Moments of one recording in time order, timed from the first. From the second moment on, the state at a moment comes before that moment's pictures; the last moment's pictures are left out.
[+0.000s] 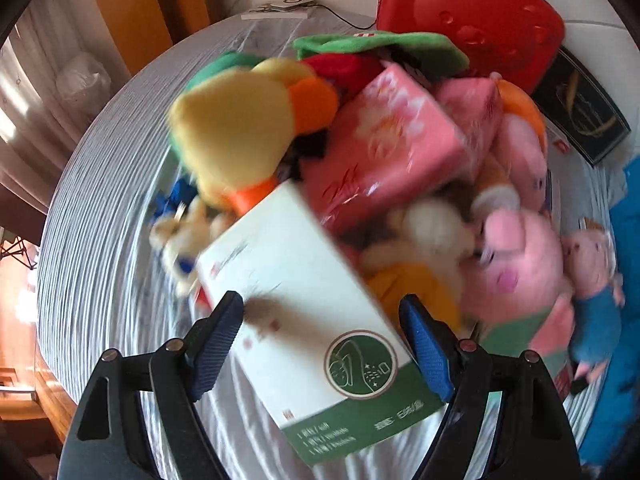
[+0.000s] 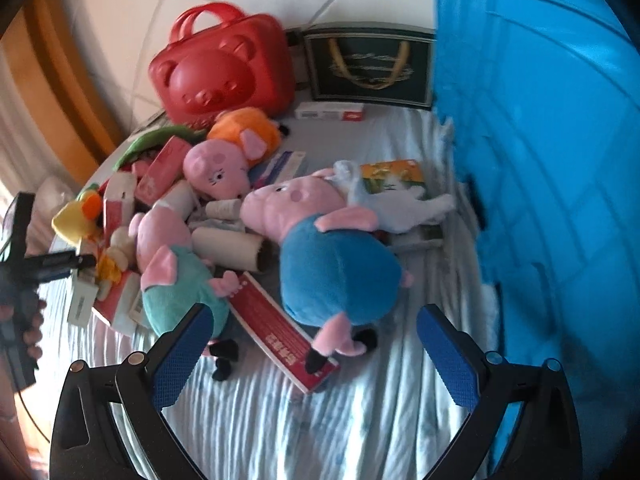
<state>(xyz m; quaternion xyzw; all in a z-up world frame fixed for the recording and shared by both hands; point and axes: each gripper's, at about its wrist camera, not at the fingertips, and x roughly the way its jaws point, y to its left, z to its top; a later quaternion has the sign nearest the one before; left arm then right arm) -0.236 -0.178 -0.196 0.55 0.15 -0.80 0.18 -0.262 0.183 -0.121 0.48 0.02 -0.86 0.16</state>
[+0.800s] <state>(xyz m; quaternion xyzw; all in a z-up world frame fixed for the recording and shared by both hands) -0.157 -0.238 -0.198 0.50 0.11 -0.84 0.17 -0.270 -0.049 -0.150 0.50 0.07 -0.80 0.32</state>
